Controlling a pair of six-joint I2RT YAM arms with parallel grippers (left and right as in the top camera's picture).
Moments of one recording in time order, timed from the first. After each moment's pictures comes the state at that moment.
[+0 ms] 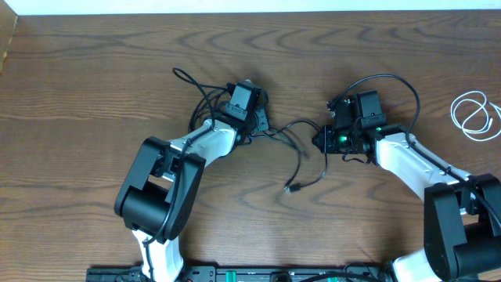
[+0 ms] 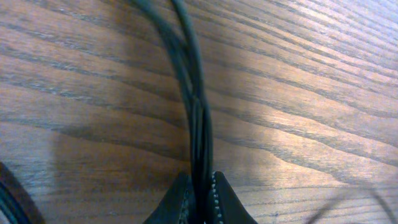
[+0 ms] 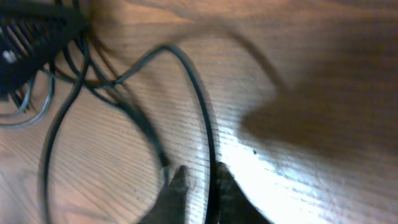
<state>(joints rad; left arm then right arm) -0.45 1.97 1.08 -0.07 0.05 -0.64 0.24 1.69 0.88 -0.30 -0.43 0.30</state>
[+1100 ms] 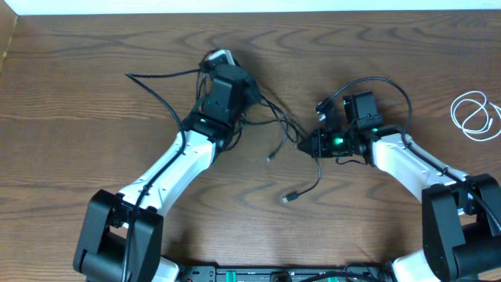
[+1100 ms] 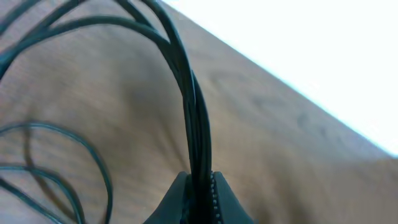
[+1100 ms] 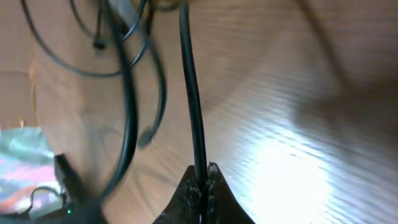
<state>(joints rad) -0.41 1.63 1.04 0.04 -0.12 -0.80 0.28 1.69 0.88 -0.28 -0.71 0.30</state>
